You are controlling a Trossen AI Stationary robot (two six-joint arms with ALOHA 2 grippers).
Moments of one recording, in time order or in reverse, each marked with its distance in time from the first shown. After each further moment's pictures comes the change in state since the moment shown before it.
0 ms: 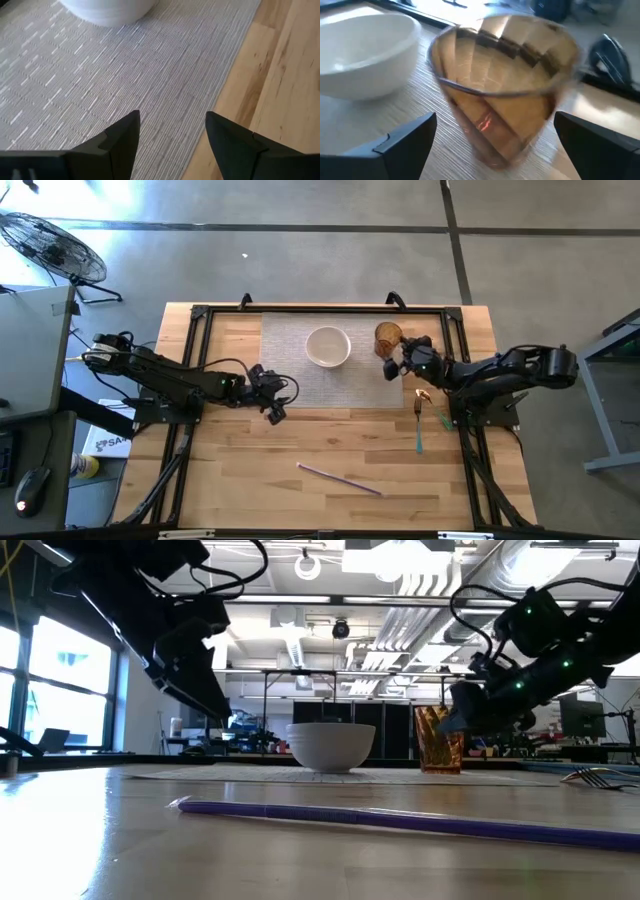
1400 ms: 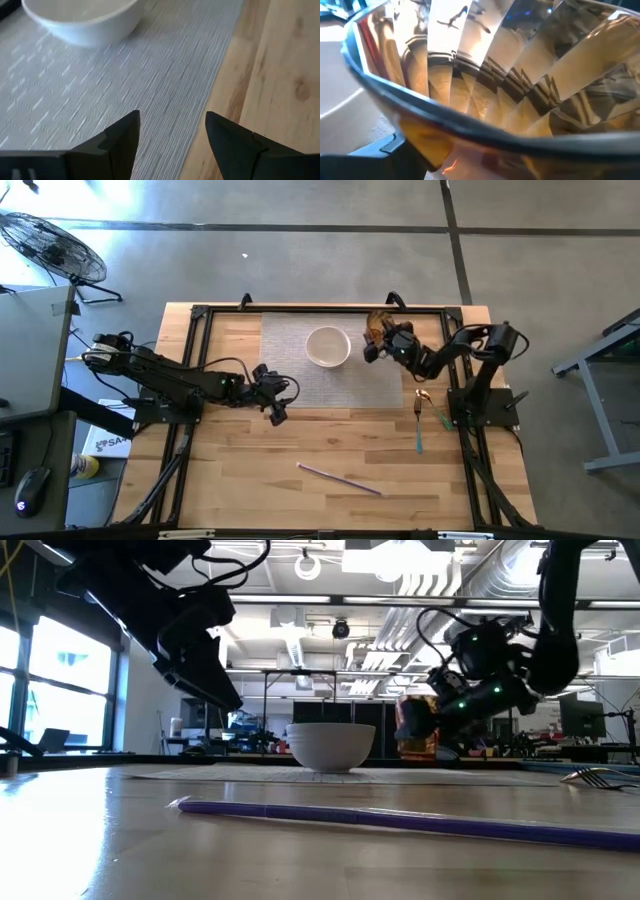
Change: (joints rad) left arm 0.000 0.000 0.000 0.087 0.023 0.079; right arm -0.137 0.507 0.229 0.412 -0.027 -0.126
